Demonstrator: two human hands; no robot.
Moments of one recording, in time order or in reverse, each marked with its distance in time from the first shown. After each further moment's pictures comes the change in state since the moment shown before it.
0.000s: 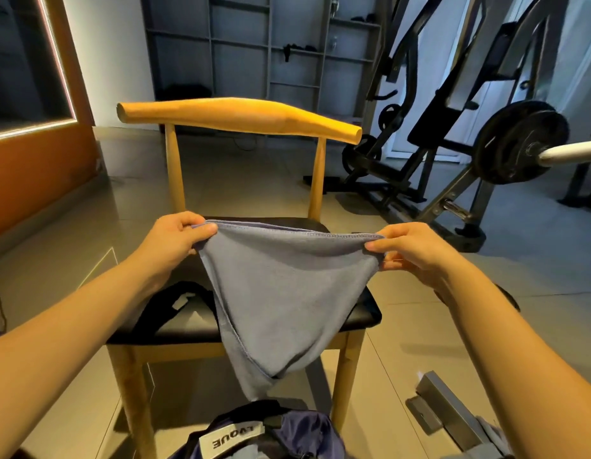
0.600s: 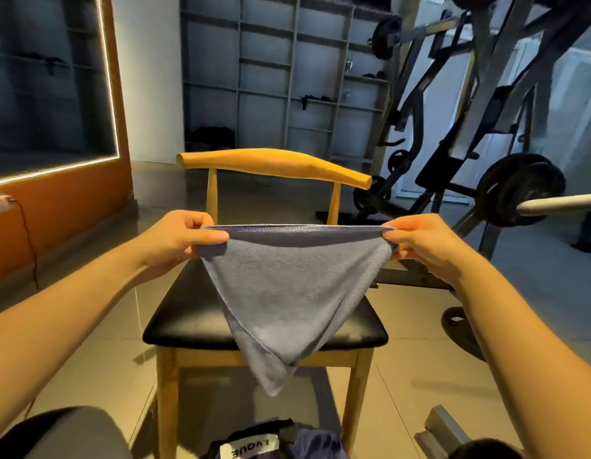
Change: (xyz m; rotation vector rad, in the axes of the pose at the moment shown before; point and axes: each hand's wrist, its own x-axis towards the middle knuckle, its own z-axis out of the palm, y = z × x) left_hand -0.050 0.076 -0.077 0.055 -0.246 0.078; right_hand -0.044 -0.077 -0.005 -0.113 -0.004 -0.331
